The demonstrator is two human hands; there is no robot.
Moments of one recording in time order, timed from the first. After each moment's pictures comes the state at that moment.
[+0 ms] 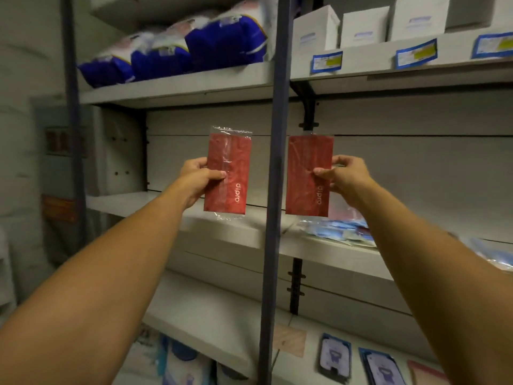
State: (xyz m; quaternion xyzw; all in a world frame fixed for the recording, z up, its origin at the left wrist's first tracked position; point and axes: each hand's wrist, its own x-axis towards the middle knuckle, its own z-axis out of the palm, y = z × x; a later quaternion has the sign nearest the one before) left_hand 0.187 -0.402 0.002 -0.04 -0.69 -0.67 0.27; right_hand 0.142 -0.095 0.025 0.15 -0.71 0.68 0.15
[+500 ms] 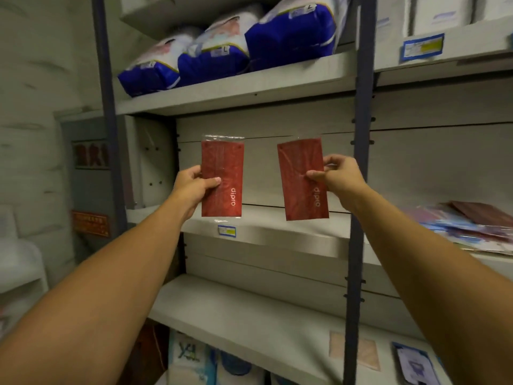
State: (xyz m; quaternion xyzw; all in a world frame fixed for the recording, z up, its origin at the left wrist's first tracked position) left_hand 0.178 -0.604 -0.004 -0.03 -0.69 -0.65 0.30; right_hand 0.136 -0.299 0.013 0.18 -0.71 0.66 0.18
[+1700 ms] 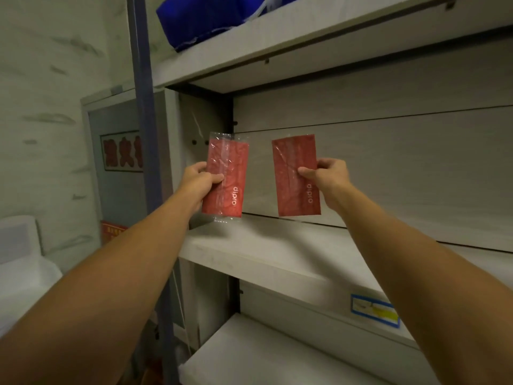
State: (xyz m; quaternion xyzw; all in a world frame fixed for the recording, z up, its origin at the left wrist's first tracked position) left_hand -0.089 -0.934 0.007 0.06 -0.68 -0.65 0.32; right_hand -0.166 -0.676 0.012 0.18 -0.68 0.70 0.12
